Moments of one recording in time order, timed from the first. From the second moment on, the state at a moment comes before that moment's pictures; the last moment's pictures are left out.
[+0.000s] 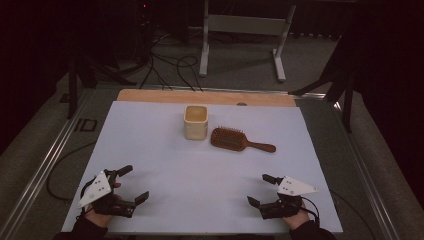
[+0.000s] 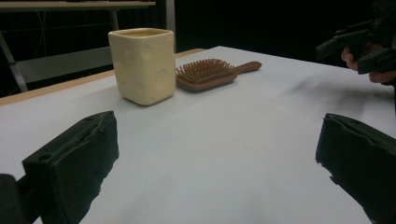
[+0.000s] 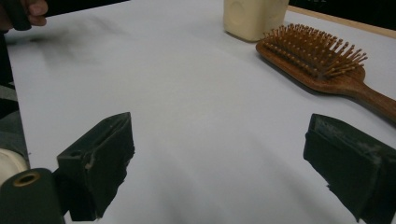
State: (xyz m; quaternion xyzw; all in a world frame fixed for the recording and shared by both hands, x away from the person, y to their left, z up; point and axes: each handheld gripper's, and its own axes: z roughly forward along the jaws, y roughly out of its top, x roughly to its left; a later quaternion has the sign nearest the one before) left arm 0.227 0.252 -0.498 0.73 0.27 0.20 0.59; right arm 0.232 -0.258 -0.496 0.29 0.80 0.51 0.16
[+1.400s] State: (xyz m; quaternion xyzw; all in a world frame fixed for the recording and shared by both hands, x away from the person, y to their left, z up) left arm 0.224 0.250 -0.497 0.74 0.26 0.20 0.59; right arm 0.249 -0.253 -0.411 0.25 0.79 0.51 0.21
